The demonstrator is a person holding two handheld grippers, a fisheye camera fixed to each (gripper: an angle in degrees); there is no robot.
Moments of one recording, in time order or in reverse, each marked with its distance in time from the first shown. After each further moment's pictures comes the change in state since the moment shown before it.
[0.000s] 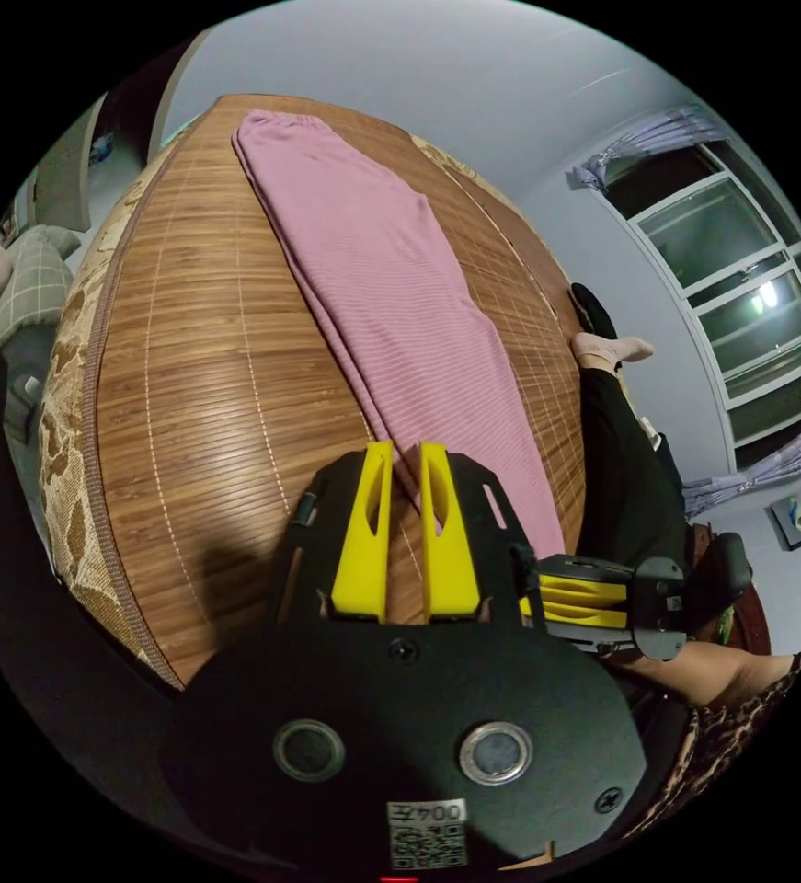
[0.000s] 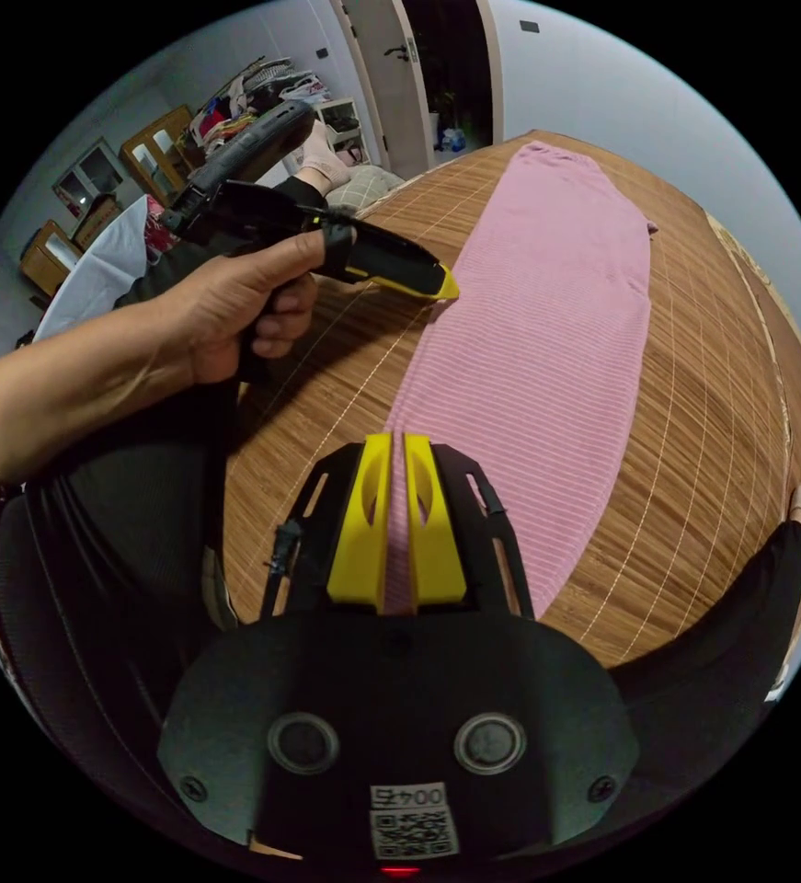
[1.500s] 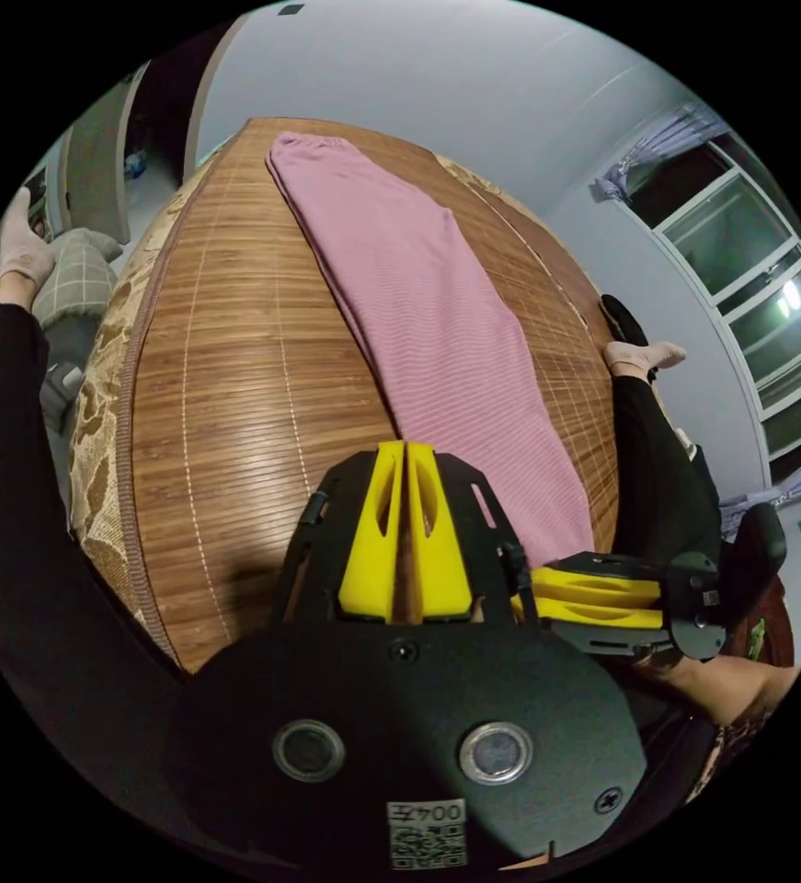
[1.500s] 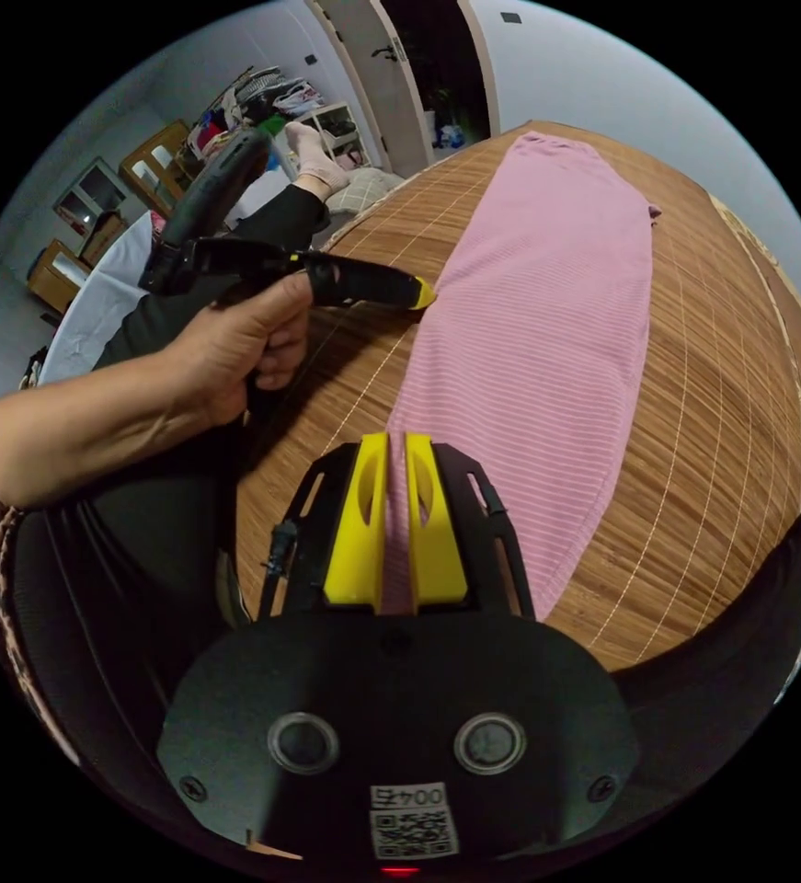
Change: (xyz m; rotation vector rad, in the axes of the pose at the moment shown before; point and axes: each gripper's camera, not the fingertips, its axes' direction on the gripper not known) left arm 0.019 0.058 0.035 0.066 -0.097 -0.020; right arm 0.058 -0.018 -0.004 -0.003 -0.087 0.033
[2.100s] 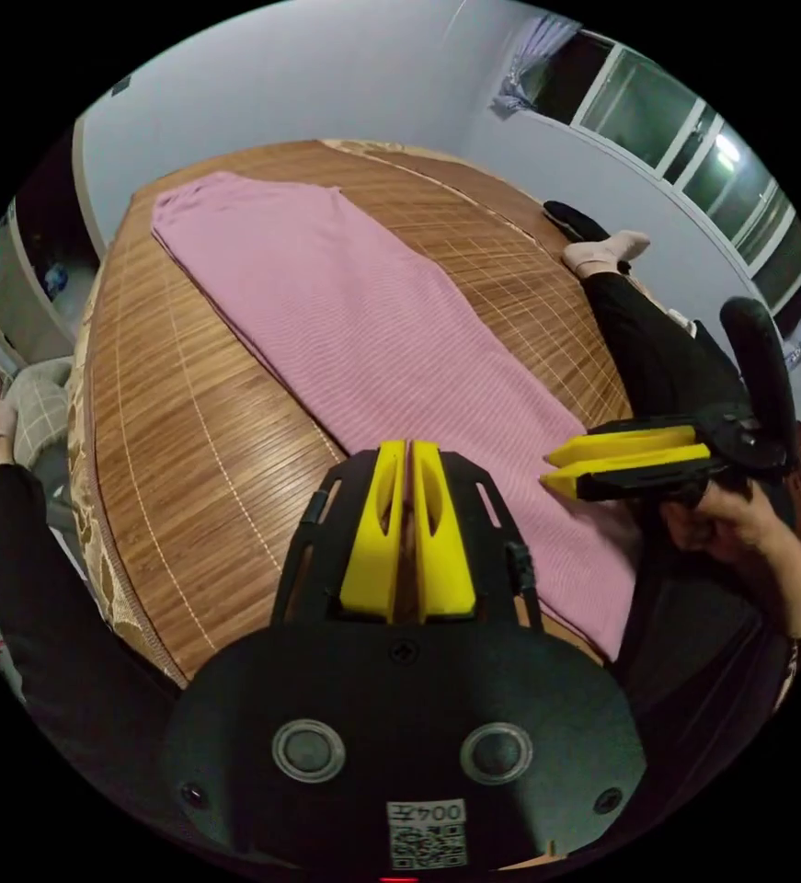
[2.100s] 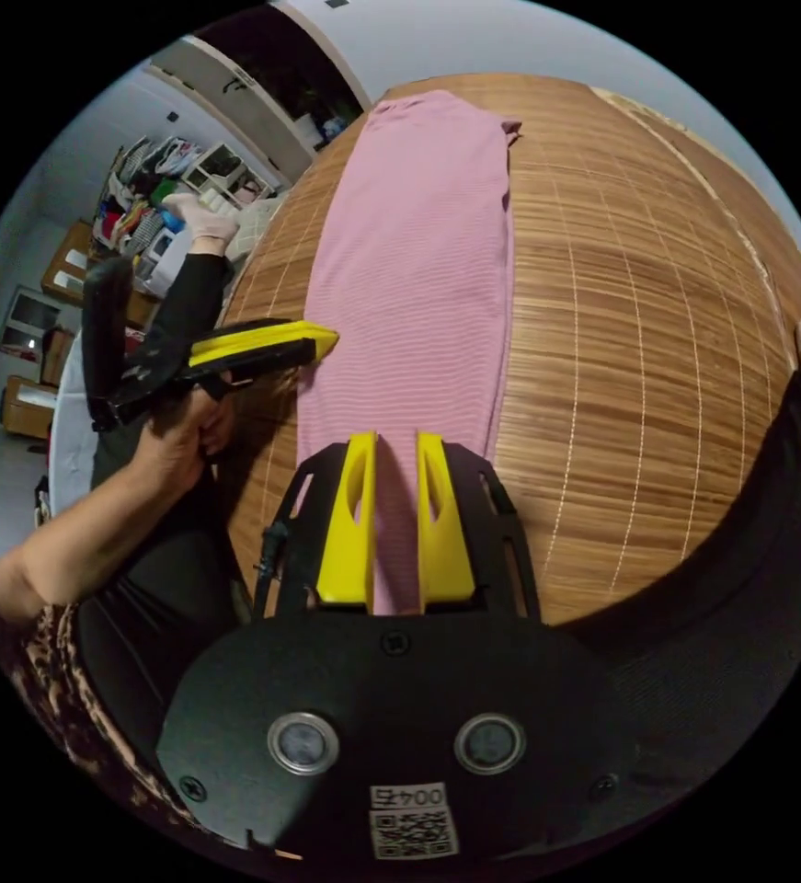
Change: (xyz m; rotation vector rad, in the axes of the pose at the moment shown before) left arm 0.065 0.006 0.036 -0.089 -0.080 0.323; right arm 0.136 -0.029 -0.044 -0.047 -0.051 0.360
